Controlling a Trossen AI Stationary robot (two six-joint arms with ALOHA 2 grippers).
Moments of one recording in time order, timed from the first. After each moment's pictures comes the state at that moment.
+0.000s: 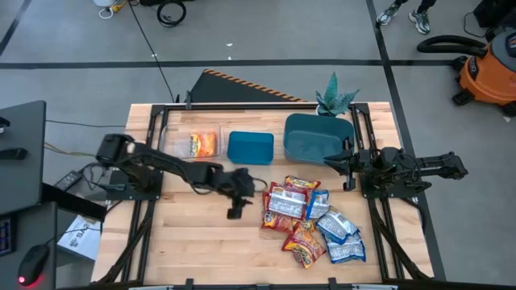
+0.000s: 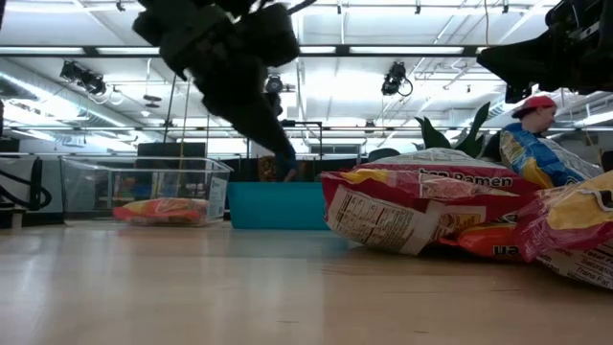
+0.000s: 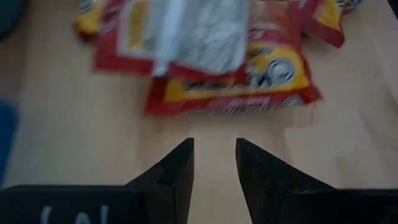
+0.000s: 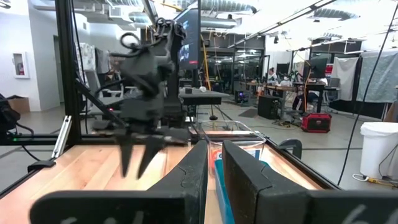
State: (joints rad) left arm -0.18 1.68 1.01 -0.14 0.02 -0.06; right arm 0.05 0.03 0.01 0.21 0.14 -0.07
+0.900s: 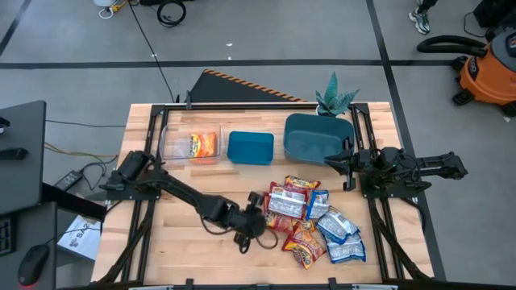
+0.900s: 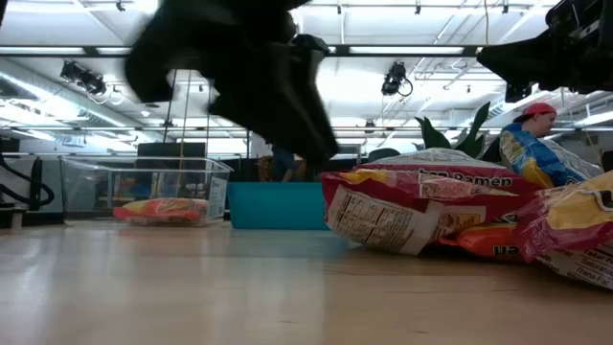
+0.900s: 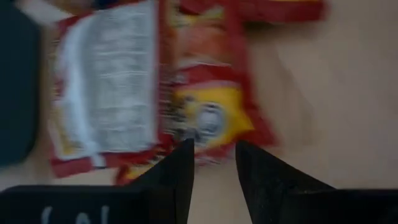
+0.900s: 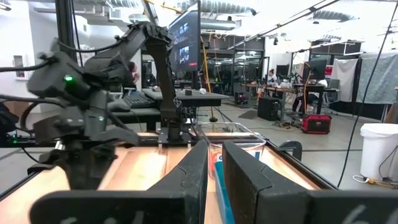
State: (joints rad) left arm -0.43 1.93 1.30 -0.30 -0.37 0.17; right arm 0.05 0.03 0.01 0.22 0.15 -0.07
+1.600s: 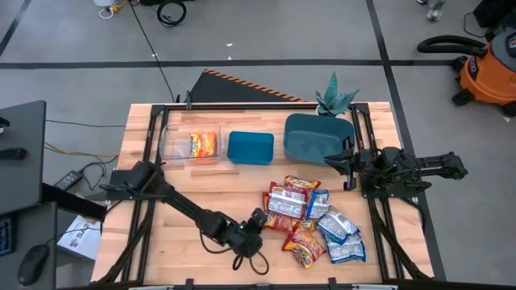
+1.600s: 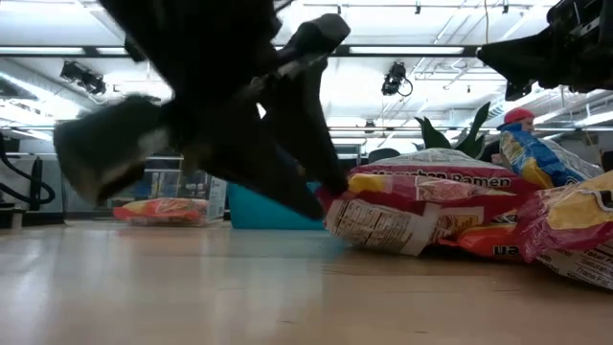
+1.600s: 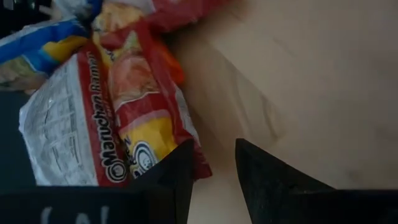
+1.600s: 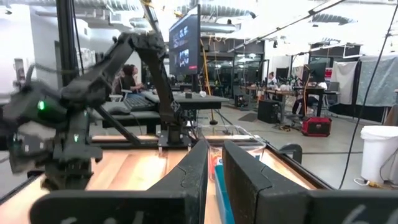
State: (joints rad) left arm -0.54 2.04 1.30 -0.18 -0.52 0.52; right arm 0.05 0.03 0.01 0.23 0.14 -0.07
